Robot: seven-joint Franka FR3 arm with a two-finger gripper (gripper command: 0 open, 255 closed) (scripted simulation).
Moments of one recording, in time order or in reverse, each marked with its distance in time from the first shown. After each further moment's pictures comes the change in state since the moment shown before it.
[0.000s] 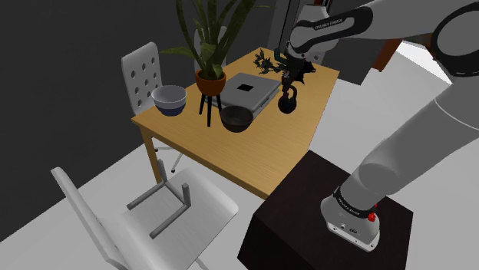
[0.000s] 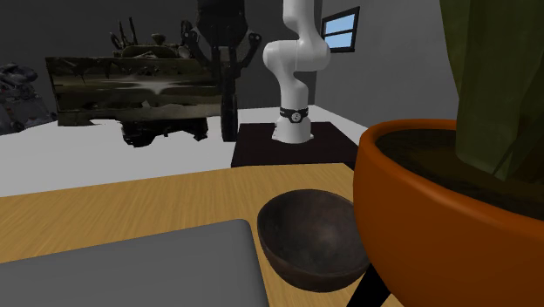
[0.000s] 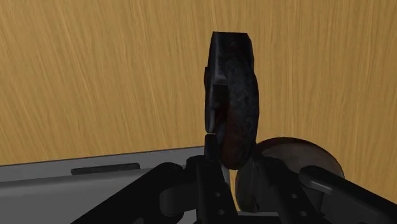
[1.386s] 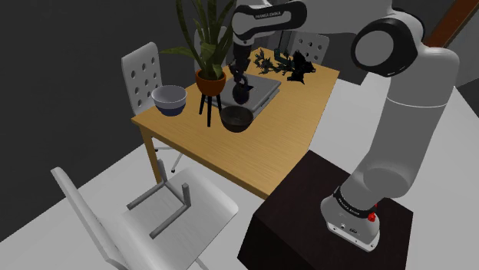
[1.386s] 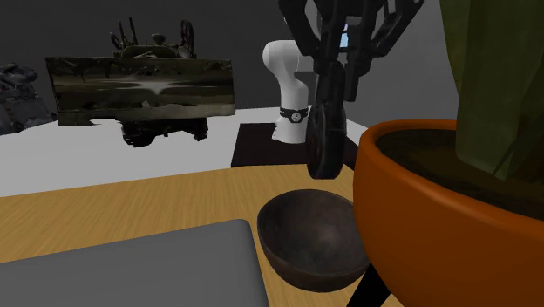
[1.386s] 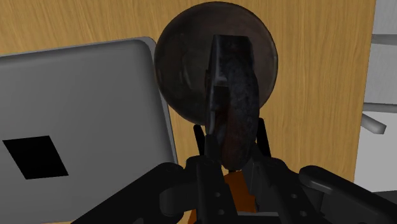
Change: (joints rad) arm 0.153 0.442 0.145 0.607 0.060 -0.173 0.276
